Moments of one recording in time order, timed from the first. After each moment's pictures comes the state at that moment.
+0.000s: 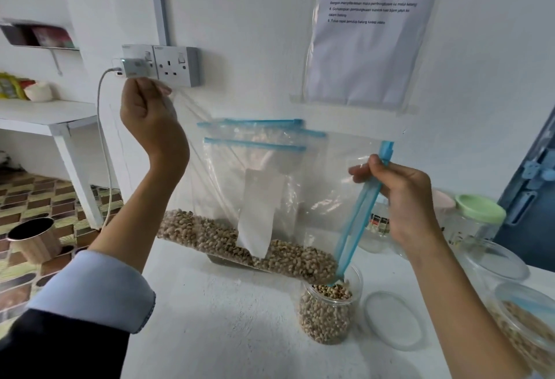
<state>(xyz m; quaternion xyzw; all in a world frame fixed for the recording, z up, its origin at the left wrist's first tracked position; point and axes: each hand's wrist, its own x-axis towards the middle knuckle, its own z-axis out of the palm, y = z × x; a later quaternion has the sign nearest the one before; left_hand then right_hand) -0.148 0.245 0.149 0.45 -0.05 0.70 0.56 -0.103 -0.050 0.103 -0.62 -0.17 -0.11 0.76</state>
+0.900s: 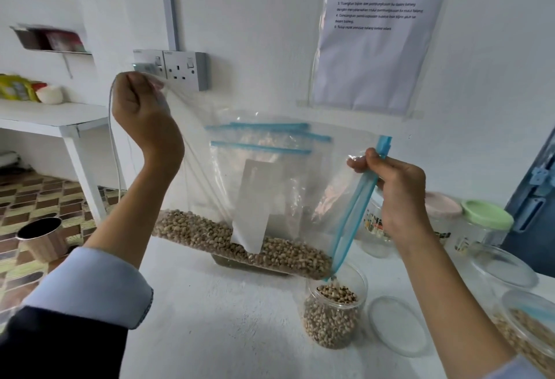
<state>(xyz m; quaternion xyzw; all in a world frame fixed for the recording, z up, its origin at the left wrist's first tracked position) -0.160 0.266 0.161 0.45 -0.03 0.73 0.52 -0.098 -0.034 0.112 -0.62 -0.17 -0.10 0.76</state>
